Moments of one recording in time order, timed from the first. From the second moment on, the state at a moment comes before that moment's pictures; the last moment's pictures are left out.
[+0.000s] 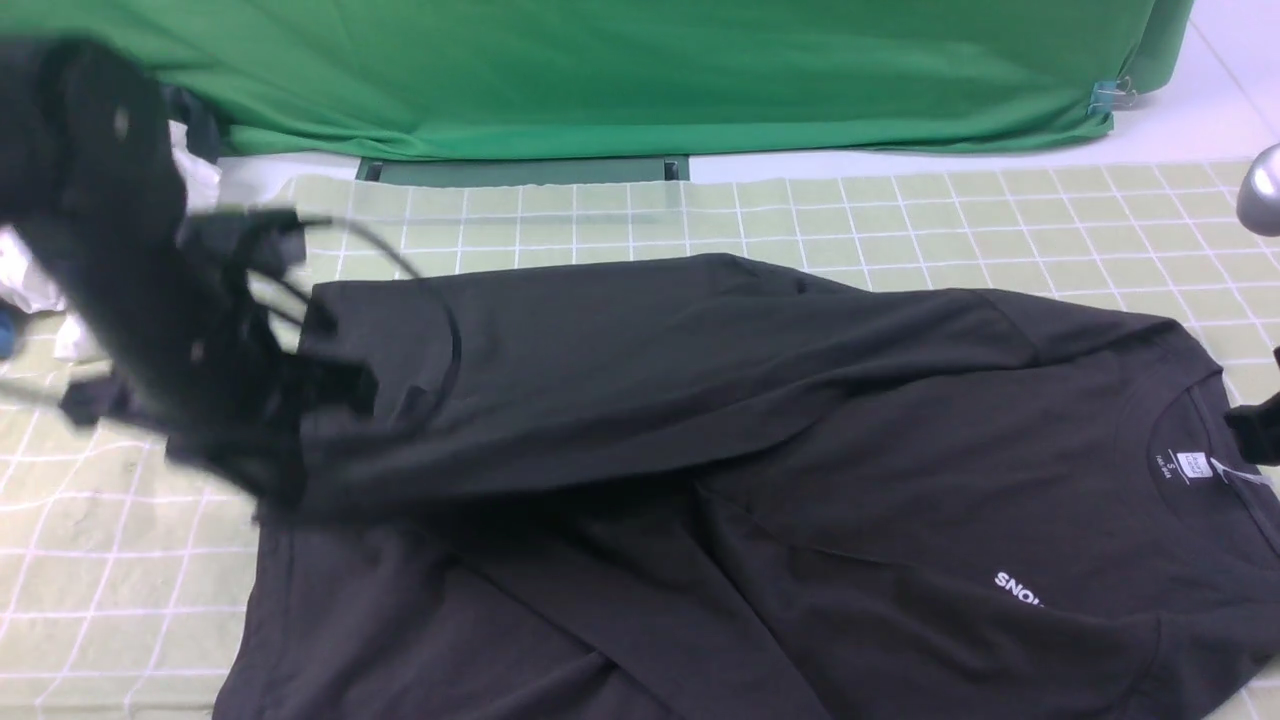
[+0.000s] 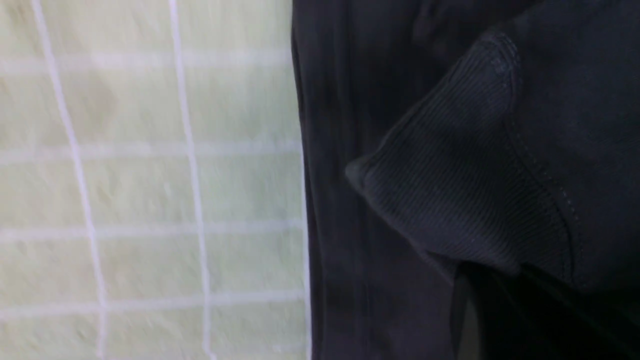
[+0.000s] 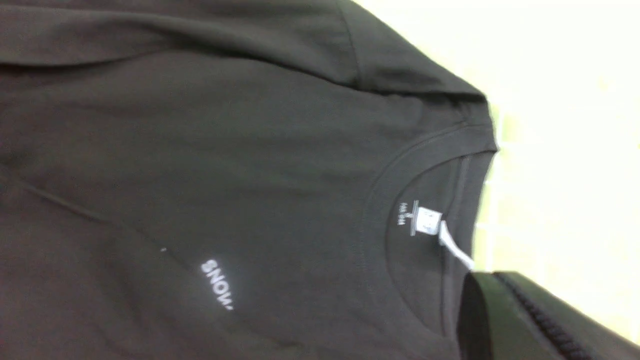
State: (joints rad) right arm 0.54 1.02 -0.92 -0.37 0.91 0.32; left arm -0.12 1.55 -1.07 -0.08 1.11 -0.12
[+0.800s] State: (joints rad) right arm 0.54 1.02 -0.92 -0.28 0.89 0.25; left arm -0.23 1.43 -0.82 0.03 1.03 -0.23
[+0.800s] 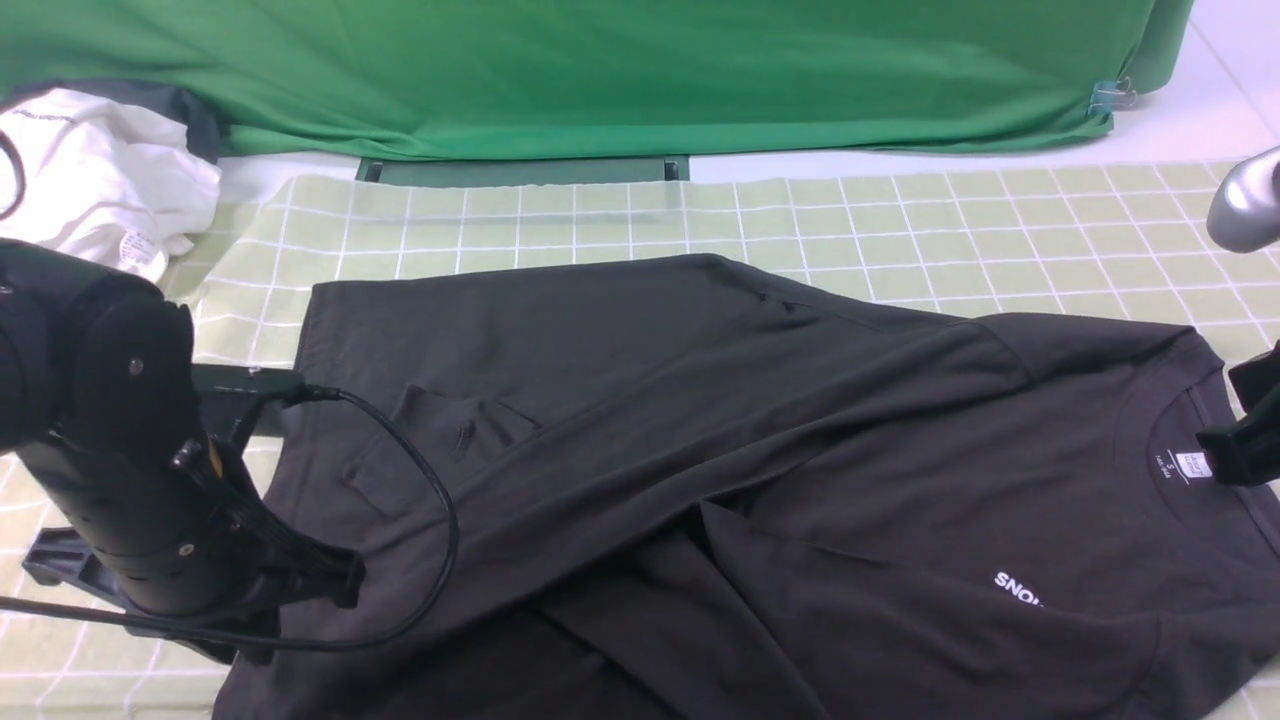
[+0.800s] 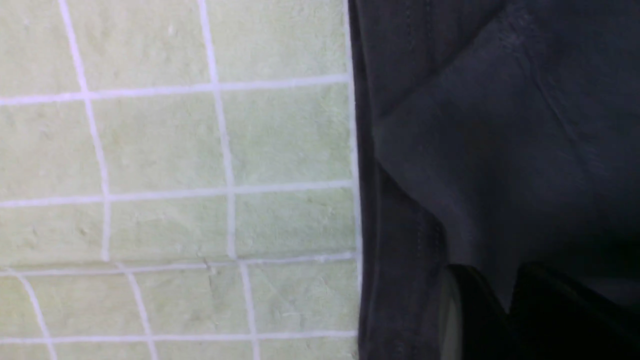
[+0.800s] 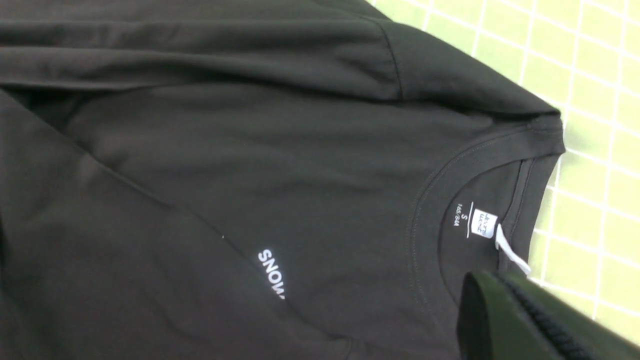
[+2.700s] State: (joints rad) right arm 0.98 1.36 -0.69 0.12 0.77 0.04; left arm -0.27 1.06 -0.55 -0.02 1.17 -0.25
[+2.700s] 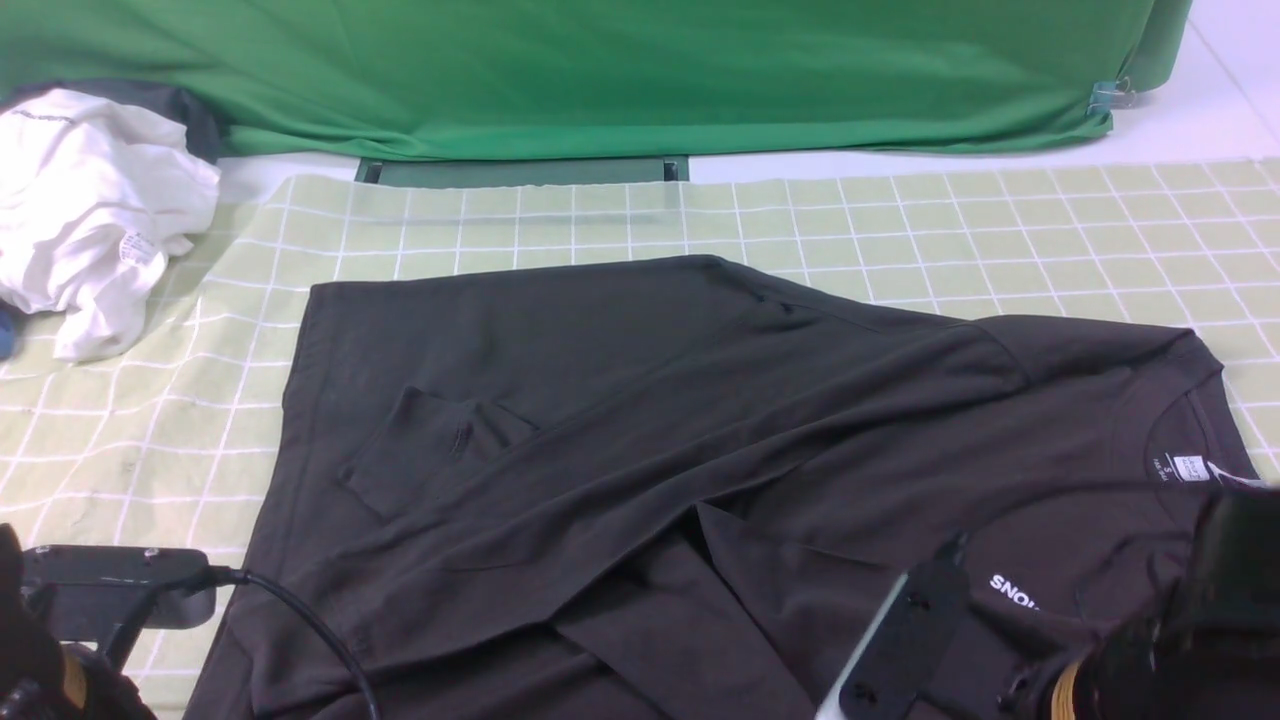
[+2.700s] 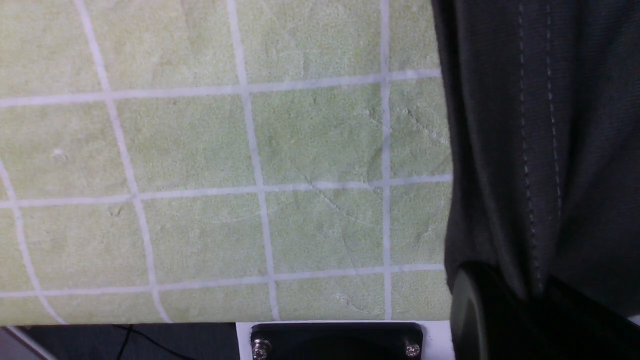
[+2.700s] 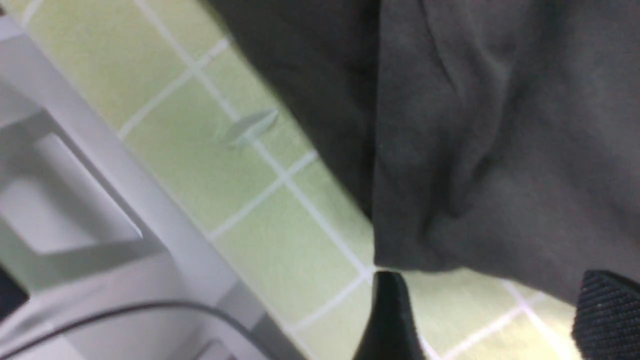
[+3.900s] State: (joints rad) right arm 0.83 1.33 -0.89 -0.02 0.95 0.01; left arm -0.27 1.10 -0.82 0.11 1.16 -0.30
